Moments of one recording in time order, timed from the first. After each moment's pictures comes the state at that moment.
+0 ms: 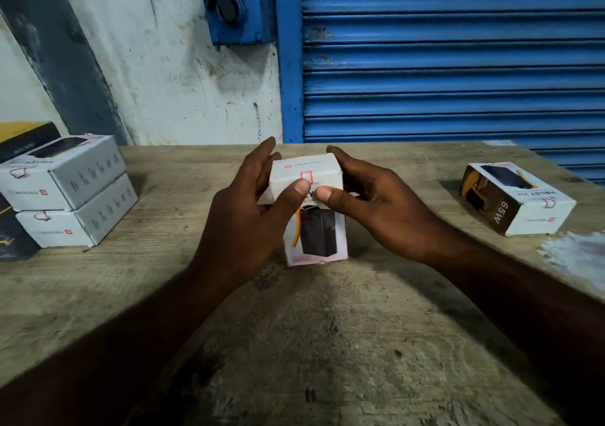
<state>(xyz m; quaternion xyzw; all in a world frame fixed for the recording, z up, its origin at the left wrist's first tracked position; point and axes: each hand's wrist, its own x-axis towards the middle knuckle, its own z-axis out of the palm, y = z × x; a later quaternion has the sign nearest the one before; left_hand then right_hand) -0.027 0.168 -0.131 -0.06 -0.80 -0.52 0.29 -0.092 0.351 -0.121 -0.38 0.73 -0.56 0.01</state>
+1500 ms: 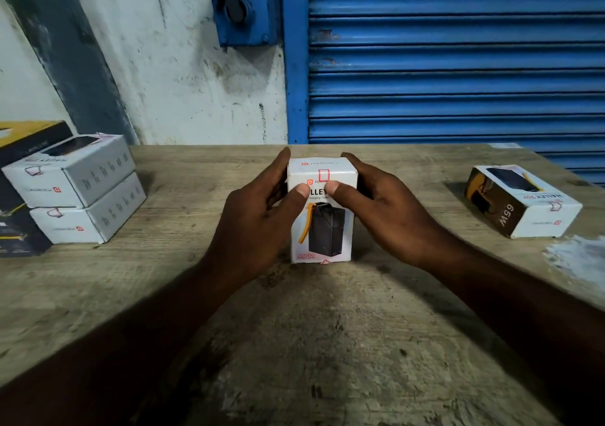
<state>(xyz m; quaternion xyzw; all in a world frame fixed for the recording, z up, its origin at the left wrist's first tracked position) -0.035 0.163 -0.140 -0.06 -0.83 -0.49 0.27 -0.093 0.346 -0.129 -0.34 0.76 -0.55 -0.03</state>
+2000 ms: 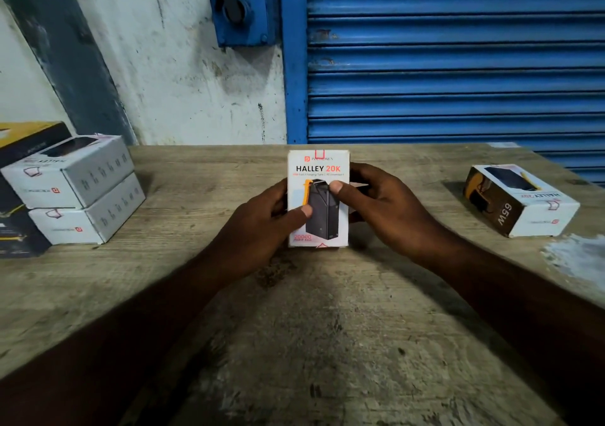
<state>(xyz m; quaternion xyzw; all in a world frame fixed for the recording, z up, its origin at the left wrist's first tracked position) -0.045 0.151 -0.146 -0.04 -0.86 -0.51 0.10 -0.106 0.348 -0.137 -0.28 0.76 -0.58 0.00</state>
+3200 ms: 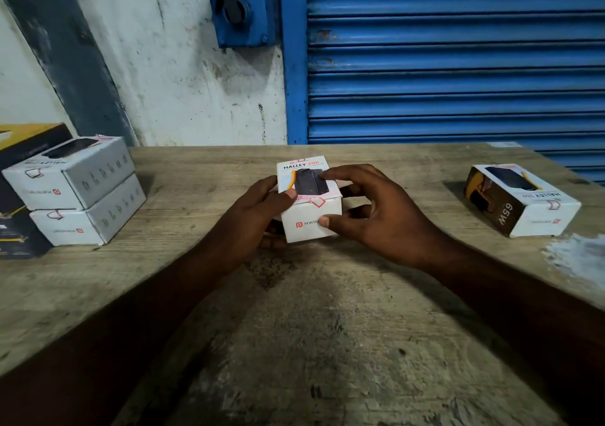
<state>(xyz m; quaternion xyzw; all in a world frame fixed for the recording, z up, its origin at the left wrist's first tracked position) -0.043 0.149 -0.137 0.03 -0.76 -0.64 0.06 -0.108 0.349 -0.148 -0.34 0.78 -0.52 -0.06</state>
